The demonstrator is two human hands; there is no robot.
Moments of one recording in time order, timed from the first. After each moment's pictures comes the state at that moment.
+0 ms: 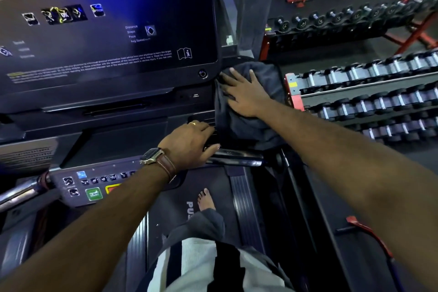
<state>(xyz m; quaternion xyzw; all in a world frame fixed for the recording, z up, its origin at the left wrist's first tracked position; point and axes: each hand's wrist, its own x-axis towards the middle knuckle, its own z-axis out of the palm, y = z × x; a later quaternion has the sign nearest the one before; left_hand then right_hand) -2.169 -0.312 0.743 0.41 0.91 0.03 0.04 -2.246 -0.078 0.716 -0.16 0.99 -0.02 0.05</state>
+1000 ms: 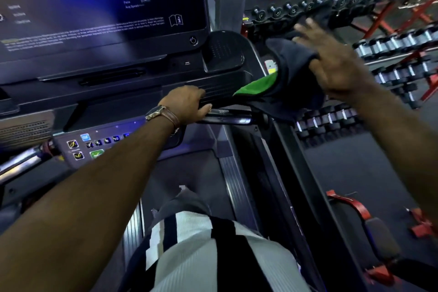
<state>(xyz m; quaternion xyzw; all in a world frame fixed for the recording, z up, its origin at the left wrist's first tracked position) -2.164 -0.311 0.746 0.37 0.93 0.05 0.04 -2.042 0.018 0.847 -0.14 0.96 -0.13 -0.20</state>
